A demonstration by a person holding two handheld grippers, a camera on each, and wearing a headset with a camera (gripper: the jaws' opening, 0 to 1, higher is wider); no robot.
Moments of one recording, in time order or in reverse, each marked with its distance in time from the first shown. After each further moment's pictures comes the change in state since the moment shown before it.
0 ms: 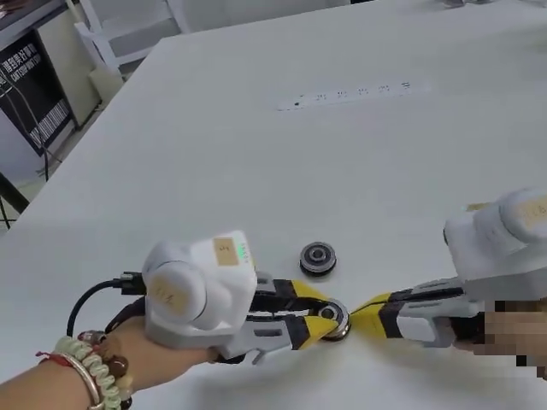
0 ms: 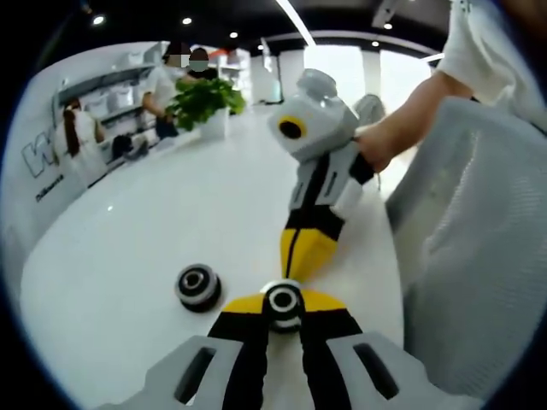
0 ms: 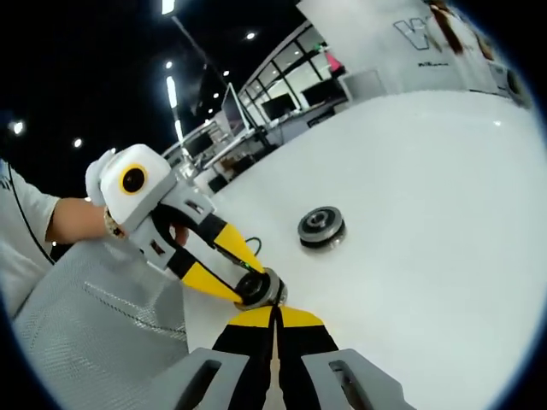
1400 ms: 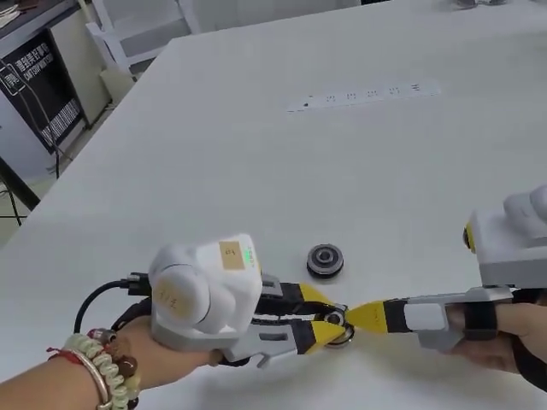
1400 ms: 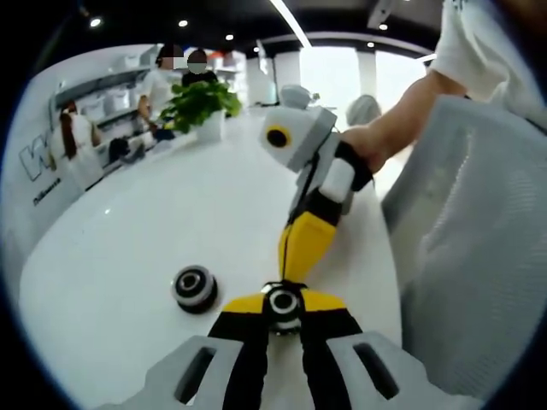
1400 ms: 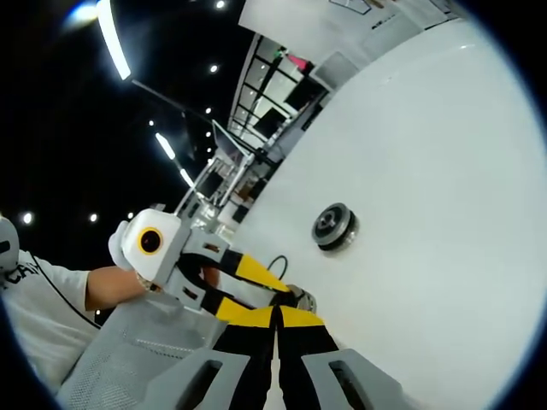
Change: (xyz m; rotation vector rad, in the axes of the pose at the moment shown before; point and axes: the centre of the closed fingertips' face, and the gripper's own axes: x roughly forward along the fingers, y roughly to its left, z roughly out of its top) left arm 0.000 -0.003 0.000 0.012 -0.011 -0.015; right arm 0.000 0.028 0.012 0.274 -0.073 0.160
